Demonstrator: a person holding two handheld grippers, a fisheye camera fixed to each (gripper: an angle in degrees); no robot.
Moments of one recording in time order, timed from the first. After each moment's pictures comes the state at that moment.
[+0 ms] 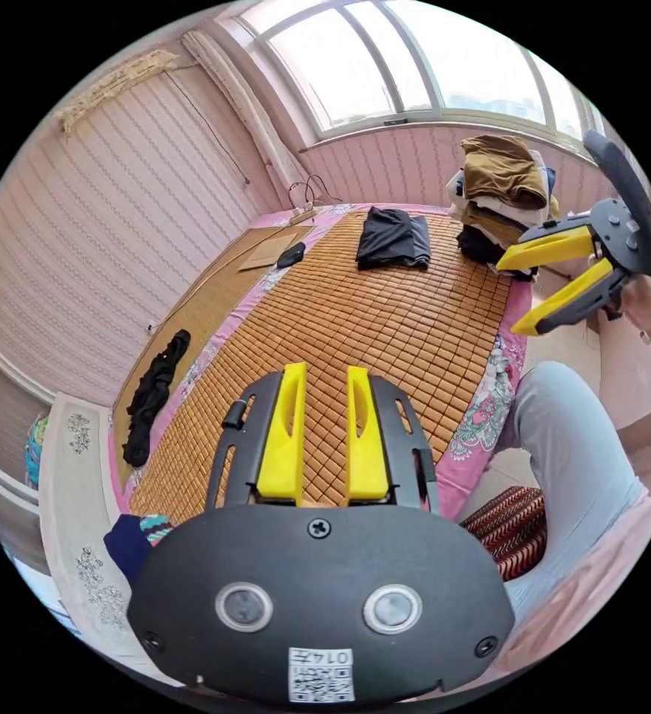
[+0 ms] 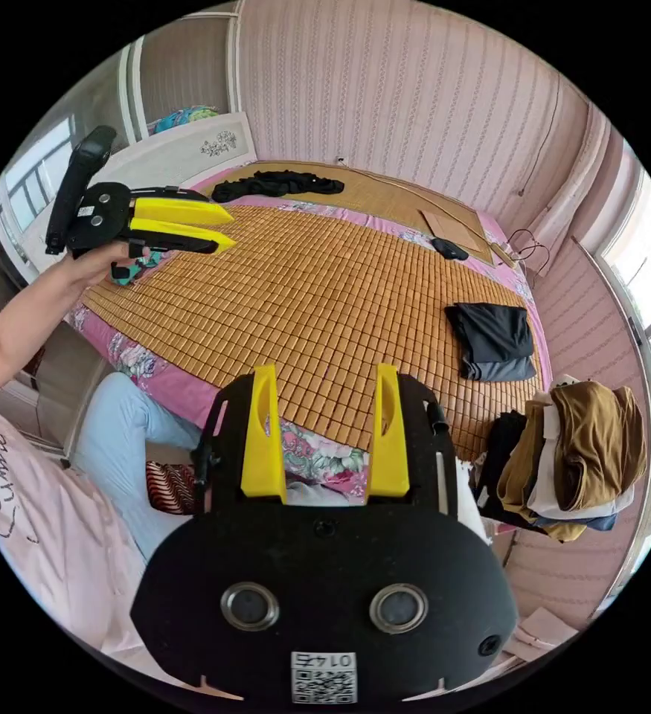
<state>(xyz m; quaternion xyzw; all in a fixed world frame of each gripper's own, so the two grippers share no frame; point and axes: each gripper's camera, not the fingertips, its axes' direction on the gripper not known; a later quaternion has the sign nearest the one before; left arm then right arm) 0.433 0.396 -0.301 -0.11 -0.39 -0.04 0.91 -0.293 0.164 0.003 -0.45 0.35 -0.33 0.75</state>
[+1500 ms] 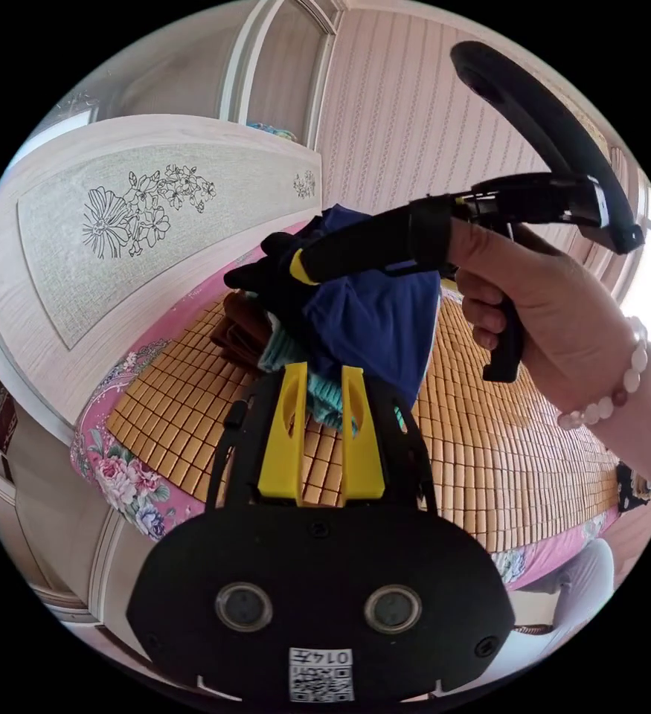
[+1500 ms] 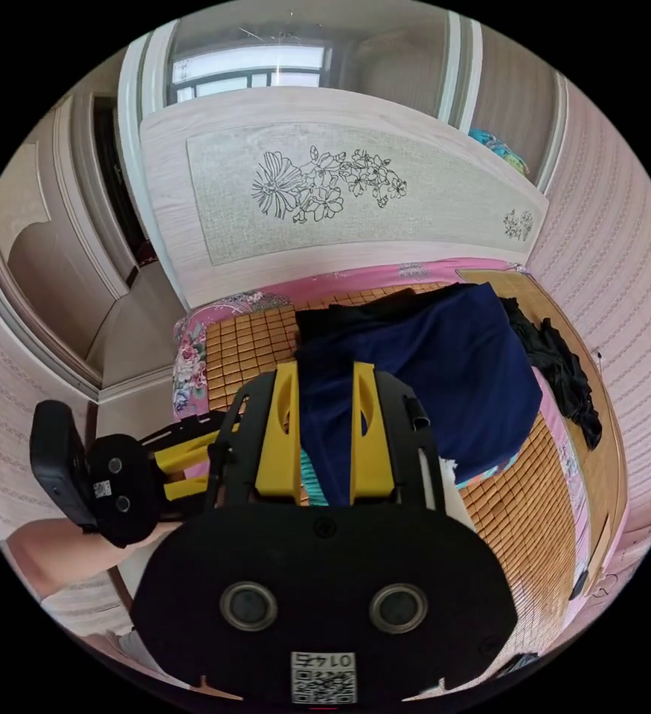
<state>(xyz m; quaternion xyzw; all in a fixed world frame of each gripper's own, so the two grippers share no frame) 0.365 1.191 -0.716 0.12 -0.49 -0.50 0.70 -0.497 0.612 0.649 -0.54 0.05 -0.51 0.67</state>
